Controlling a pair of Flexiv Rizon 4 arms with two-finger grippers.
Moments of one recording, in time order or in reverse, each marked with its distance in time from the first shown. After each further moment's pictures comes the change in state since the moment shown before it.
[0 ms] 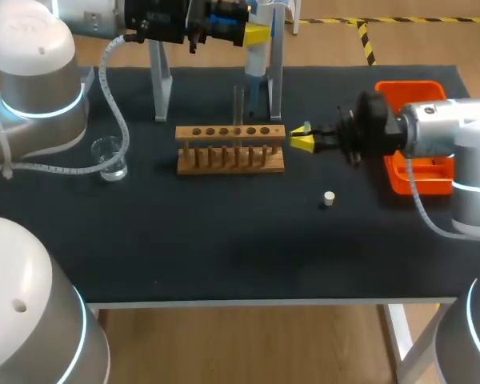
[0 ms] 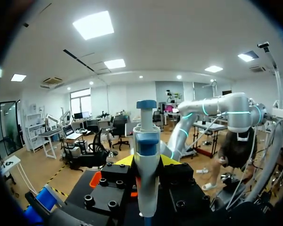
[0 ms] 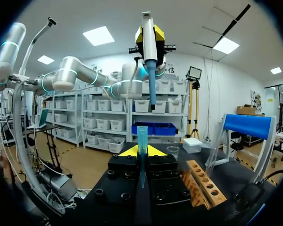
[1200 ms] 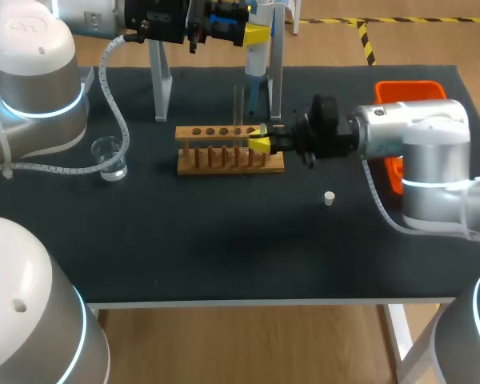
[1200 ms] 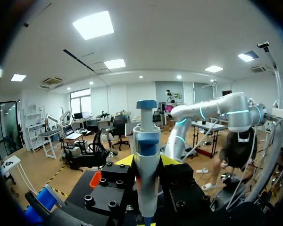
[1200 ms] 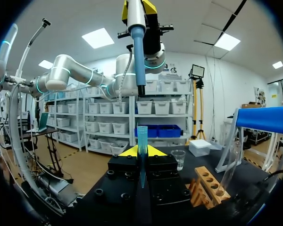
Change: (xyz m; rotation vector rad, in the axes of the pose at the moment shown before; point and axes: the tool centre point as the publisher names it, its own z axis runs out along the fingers) left arm 0.000 0.000 0.000 0.000 0.000 0.000; right arm -0.017 -0.016 0.071 -0.029 0.042 0.033
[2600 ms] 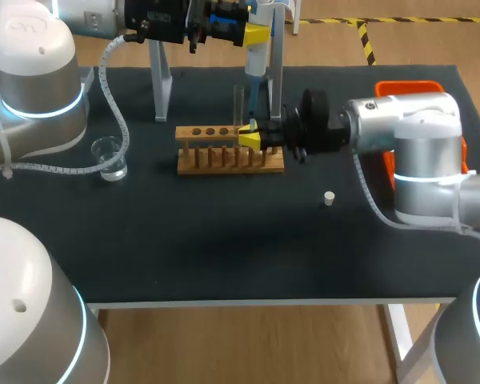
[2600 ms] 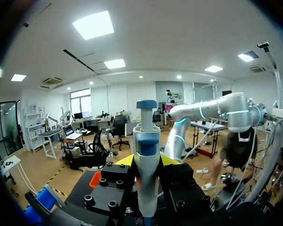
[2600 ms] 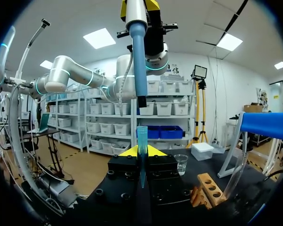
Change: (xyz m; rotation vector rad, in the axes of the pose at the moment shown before) left arm 0.000 0.000 0.000 0.000 0.000 0.000; right arm 0.001 0.014 0.017 -0.001 0.017 -0.004
